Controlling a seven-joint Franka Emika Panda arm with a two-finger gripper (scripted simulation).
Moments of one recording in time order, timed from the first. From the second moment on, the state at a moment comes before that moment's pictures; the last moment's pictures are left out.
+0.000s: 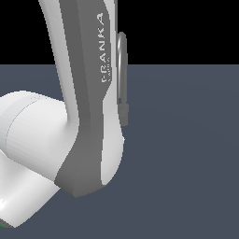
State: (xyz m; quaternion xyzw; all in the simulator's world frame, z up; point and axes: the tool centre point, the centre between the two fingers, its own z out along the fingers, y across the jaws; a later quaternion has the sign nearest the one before) arm -0.052 0.064 0.112 0.21 0.70 -0.03 0.68
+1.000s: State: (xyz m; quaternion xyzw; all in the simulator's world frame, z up) arm -0.021 0.036 0.073 0.05 0.71 -0.04 0.70
